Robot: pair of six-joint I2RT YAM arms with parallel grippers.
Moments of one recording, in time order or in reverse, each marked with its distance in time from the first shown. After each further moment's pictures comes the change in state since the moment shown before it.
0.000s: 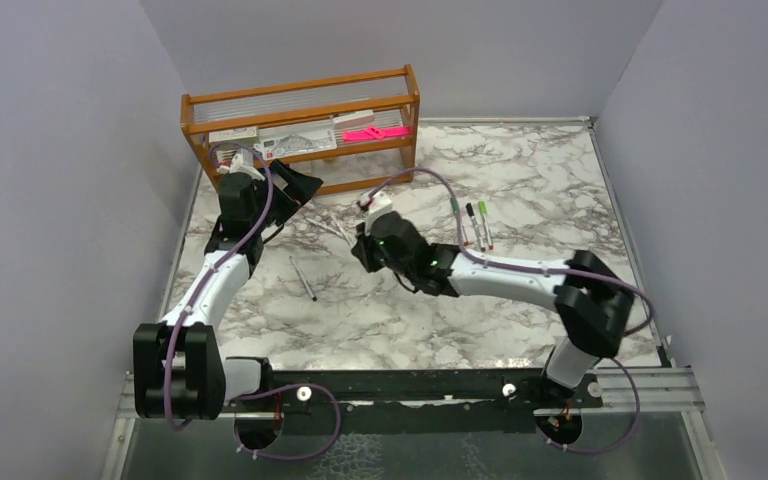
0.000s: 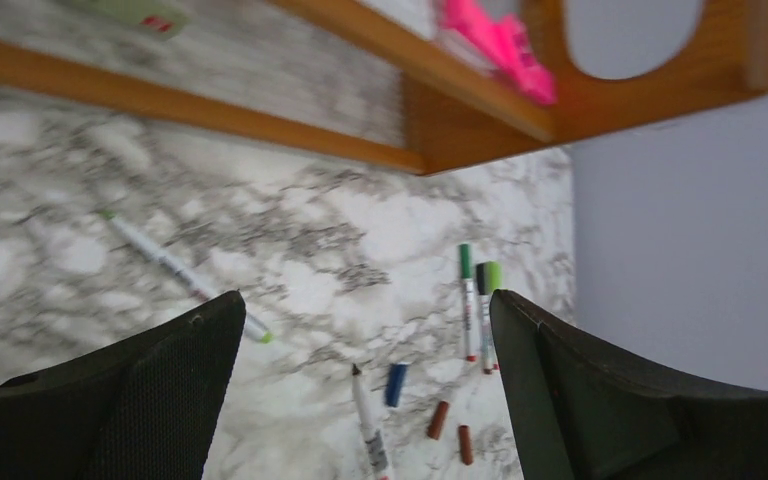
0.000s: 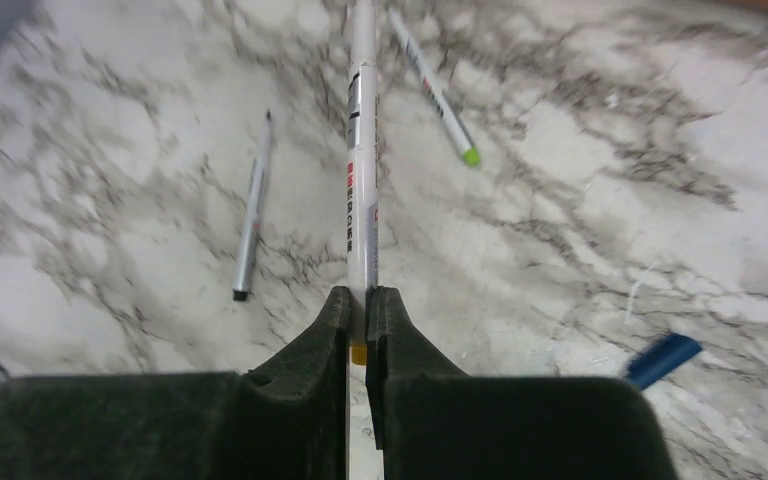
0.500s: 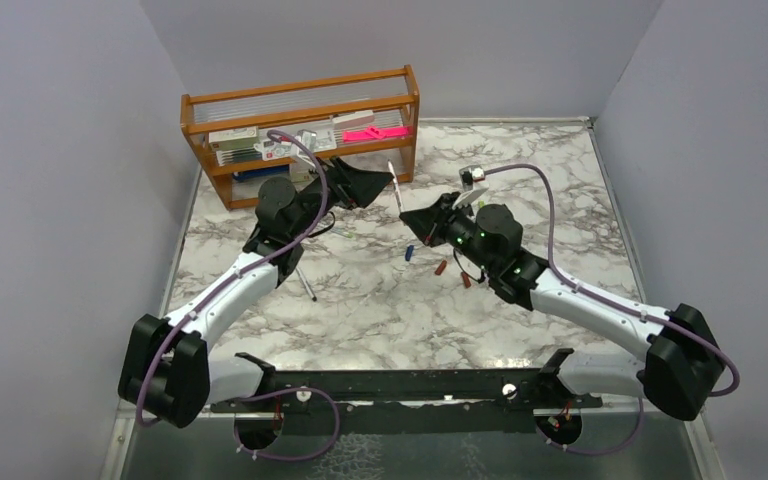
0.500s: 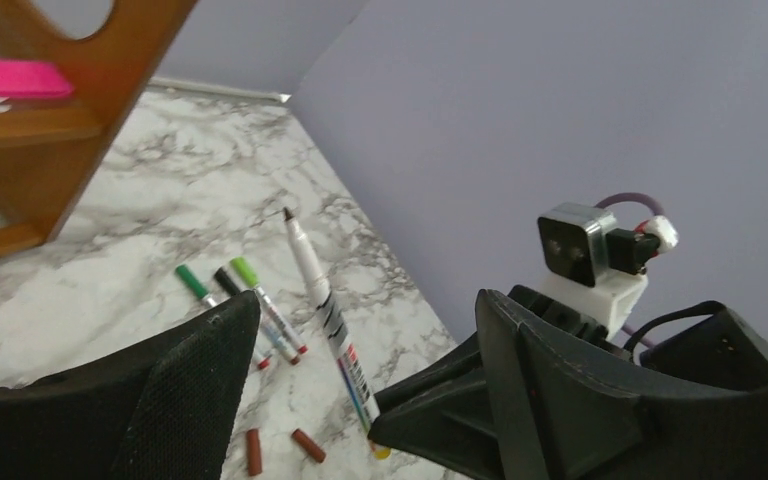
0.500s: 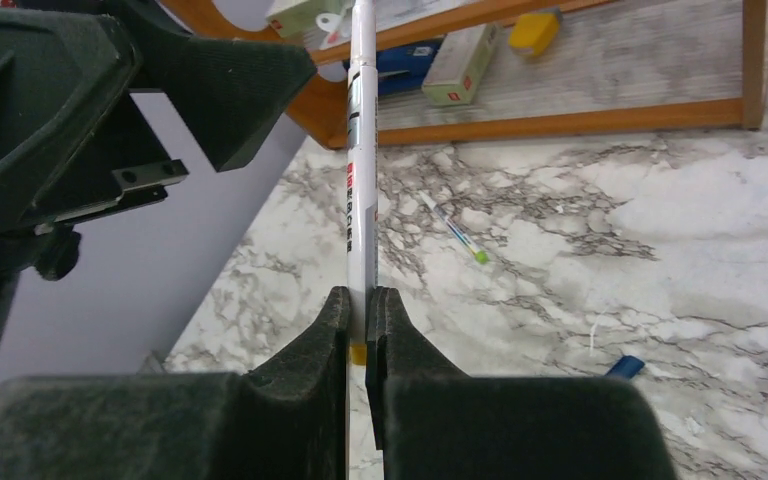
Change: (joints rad) left arm -0.370 -0.007 0.034 0.499 0.104 -0.013; right arm -0.279 -0.547 -0.380 0.290 -0.197 0.254
